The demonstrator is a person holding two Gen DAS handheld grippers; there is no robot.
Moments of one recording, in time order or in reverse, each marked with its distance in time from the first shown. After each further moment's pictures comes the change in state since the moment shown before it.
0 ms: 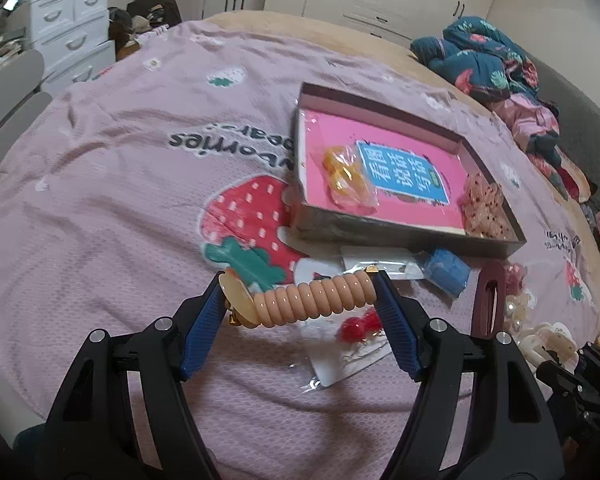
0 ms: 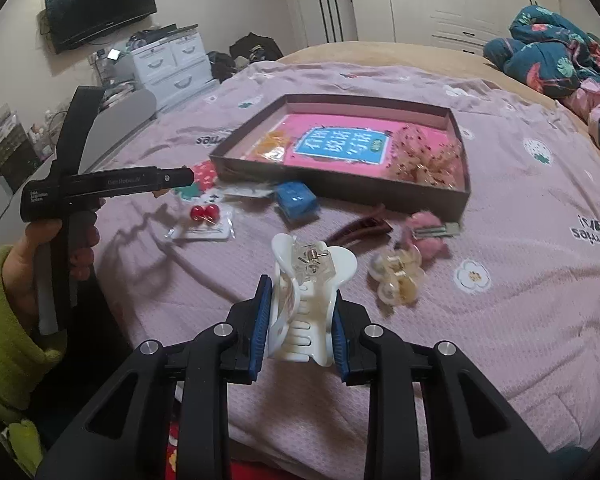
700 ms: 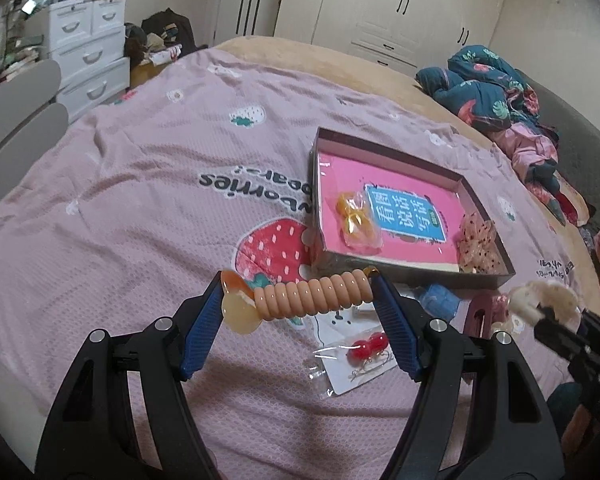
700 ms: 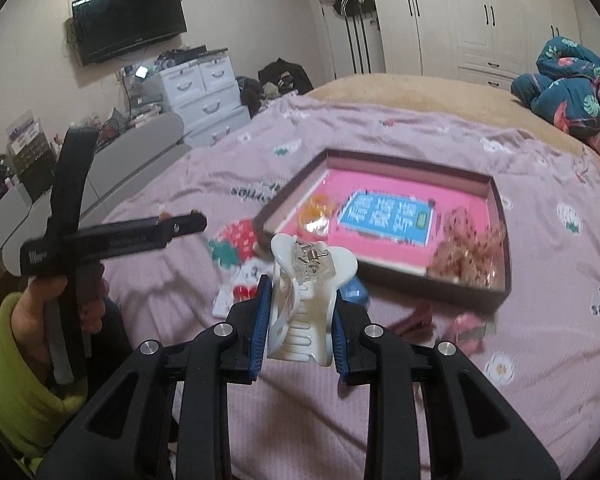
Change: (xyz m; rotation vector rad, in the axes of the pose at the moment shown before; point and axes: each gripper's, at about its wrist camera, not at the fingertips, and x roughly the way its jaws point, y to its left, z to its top) left arm -0.035 0.011 0.016 -0.030 -0.094 0.011; right arm 0.001 0.030 0.066 -0.054 -0.106 0.069
